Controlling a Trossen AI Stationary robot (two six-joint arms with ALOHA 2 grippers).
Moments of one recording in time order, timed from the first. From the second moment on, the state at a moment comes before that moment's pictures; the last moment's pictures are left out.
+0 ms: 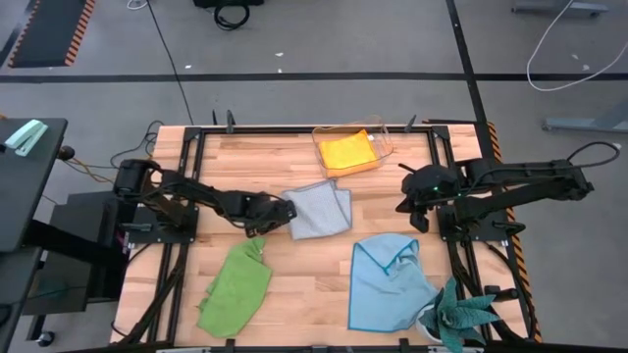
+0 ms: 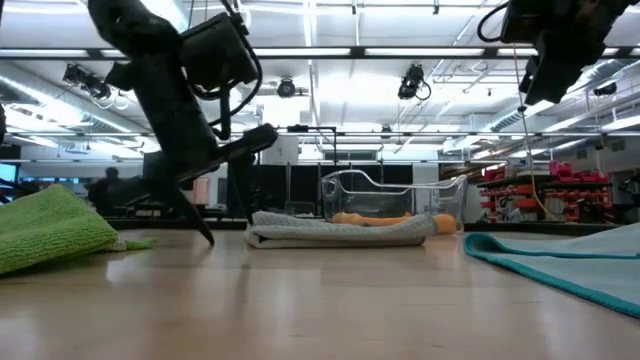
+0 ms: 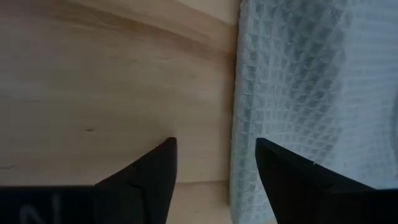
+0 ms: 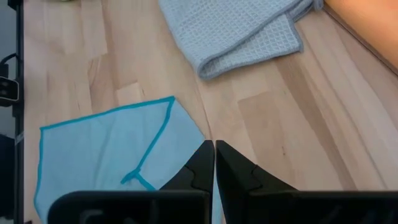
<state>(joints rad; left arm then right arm) -0.04 1.63 0.74 -0.16 -0.17 -1.88 0.01 0.78 0.76 -0.90 -0.05 0.37</state>
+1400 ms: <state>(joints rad) -0.09 1.56 0.58 0.03 -0.32 -1.92 0.01 0.77 0.63 -0.89 -0.11 0.45</state>
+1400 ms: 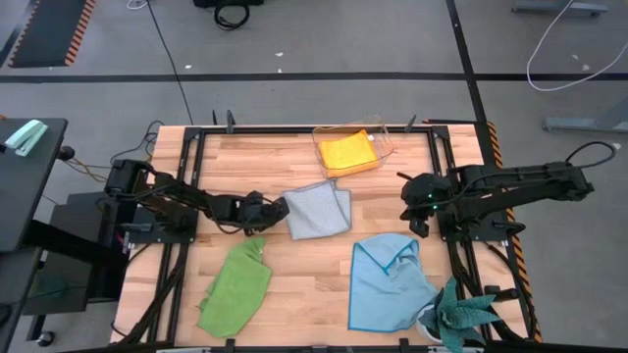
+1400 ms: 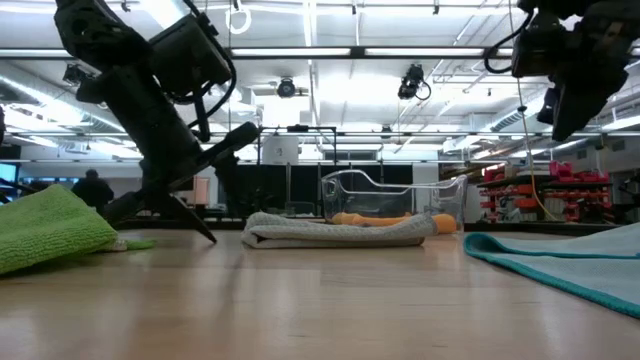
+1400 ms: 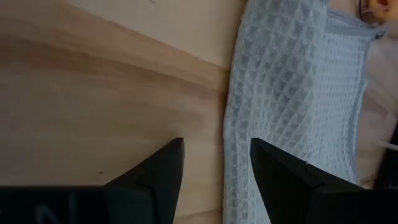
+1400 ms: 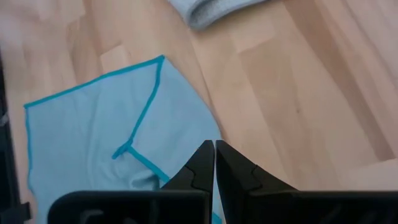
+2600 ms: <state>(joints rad) -0.02 1.83 0.76 0.17 -0.29 -1.84 0.01 0.76 0.63 -0.82 -0.11 0.48</state>
